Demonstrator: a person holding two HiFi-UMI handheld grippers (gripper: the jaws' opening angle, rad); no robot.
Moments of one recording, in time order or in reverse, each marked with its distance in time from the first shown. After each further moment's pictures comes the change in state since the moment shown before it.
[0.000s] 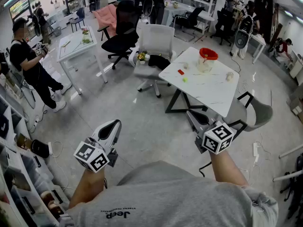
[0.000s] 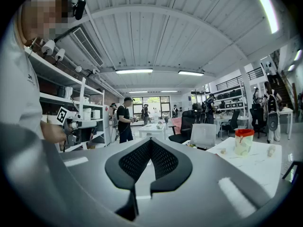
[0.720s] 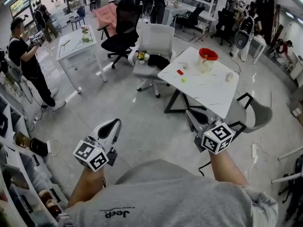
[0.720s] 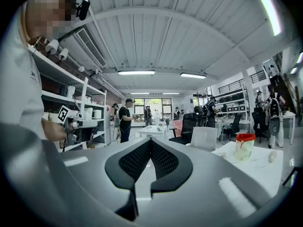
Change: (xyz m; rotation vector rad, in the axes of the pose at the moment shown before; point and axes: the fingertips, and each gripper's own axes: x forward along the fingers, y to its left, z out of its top) left arm 0.012 -0.005 -0.002 0.005 0.001 0.002; right arm 0.000 -0.009 0.004 -0.032 -0.023 0.020
